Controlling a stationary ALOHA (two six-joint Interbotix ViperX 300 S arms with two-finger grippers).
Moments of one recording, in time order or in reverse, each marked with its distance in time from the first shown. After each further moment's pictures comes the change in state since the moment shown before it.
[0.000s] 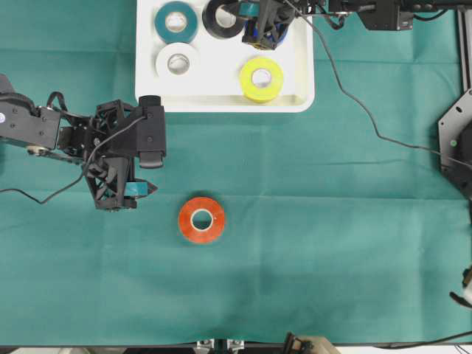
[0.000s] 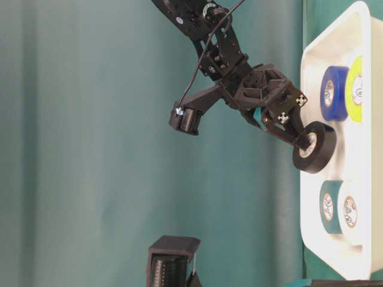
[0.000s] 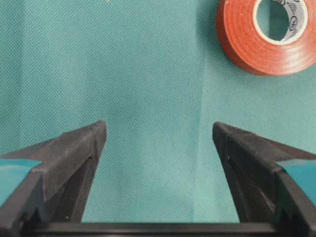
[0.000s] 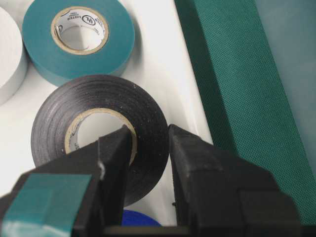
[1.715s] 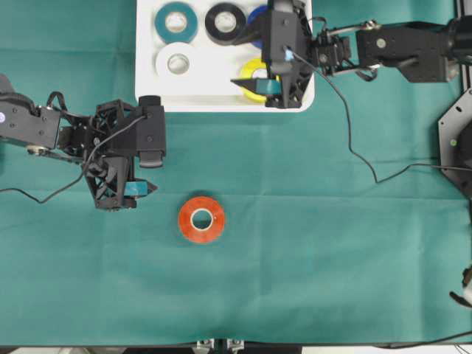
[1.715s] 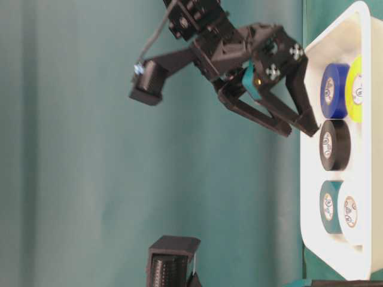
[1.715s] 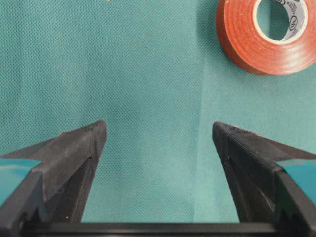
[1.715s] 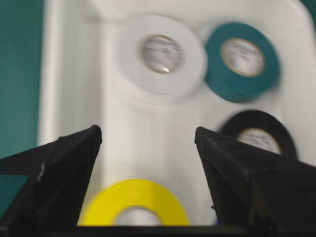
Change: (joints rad) left arm 0.000 0.000 0.000 0.000 0.002 0.002; right arm 0.247 -0.252 0.213 0.000 0.003 0.014
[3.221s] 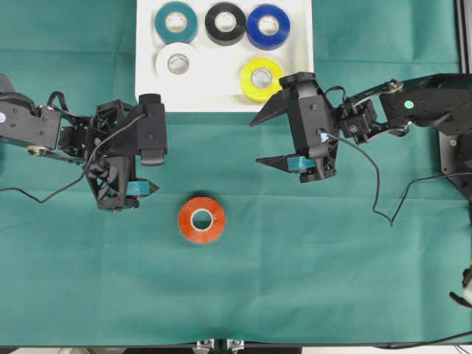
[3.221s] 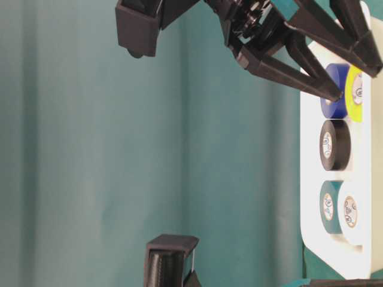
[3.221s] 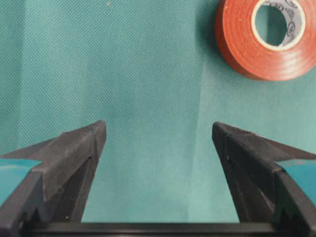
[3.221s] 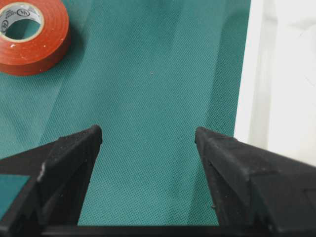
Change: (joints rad) left arm 0.000 0.002 -0.009 -0.002 -0.002 -0.057; right arm 0.222 -0.081 0.147 0.002 -0.041 0.057
